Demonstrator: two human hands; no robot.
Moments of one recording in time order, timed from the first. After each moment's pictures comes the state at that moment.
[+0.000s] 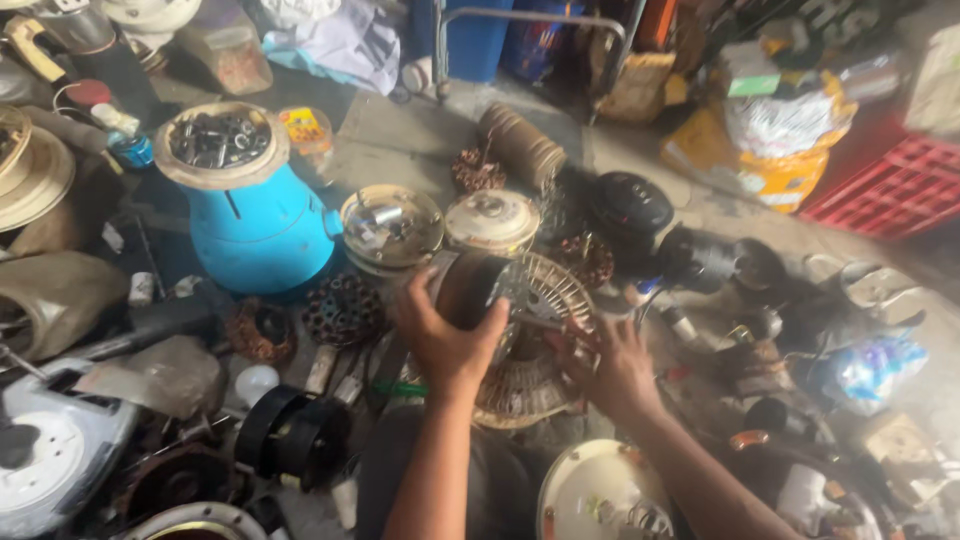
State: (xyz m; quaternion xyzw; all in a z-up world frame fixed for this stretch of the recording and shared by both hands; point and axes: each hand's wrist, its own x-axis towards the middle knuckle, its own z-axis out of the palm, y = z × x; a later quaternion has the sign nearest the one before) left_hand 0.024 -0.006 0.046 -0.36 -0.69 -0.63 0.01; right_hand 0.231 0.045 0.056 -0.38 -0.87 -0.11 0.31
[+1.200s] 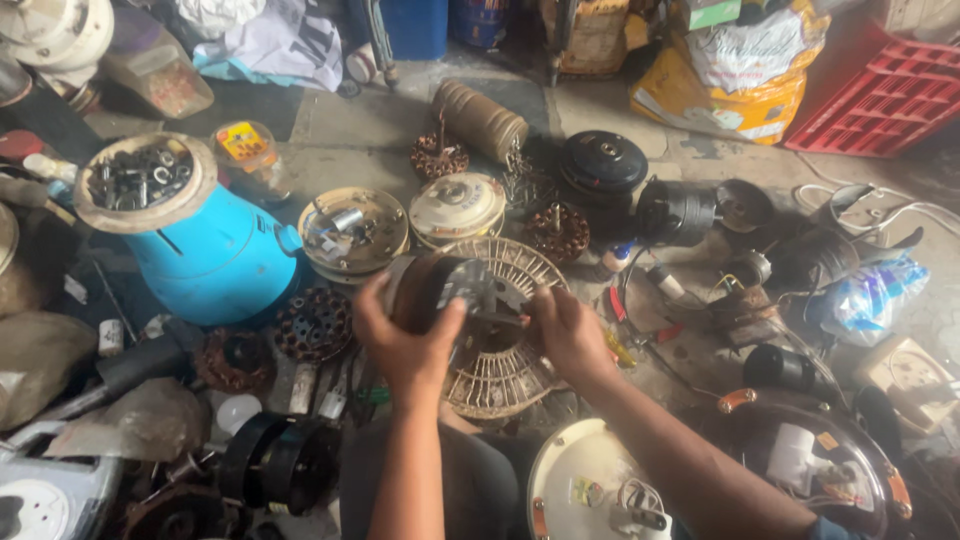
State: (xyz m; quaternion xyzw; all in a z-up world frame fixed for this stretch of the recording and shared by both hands) left_hand 0.032 0.007 0.036 -0.34 -0.65 -0.67 -0.09; right_hand 0.225 0.073 0.038 -0.62 -0.64 0.38 0.25
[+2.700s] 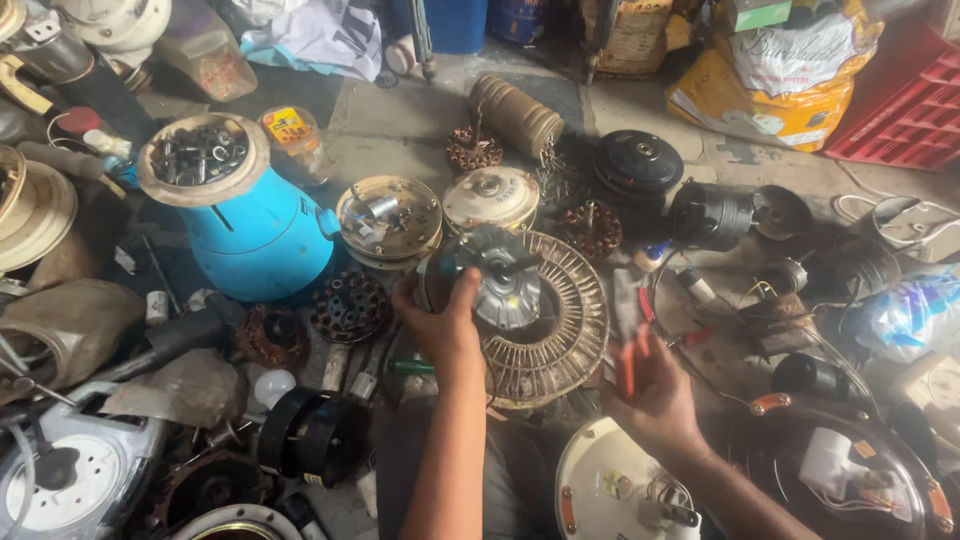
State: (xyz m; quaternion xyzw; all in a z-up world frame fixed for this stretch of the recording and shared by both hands) left_hand 0.037 0.019 0.036 -0.11 -0.54 -0.79 -0.26; right_hand 0.296 0.008 0.011 -0.47 -0.62 0.47 0.42
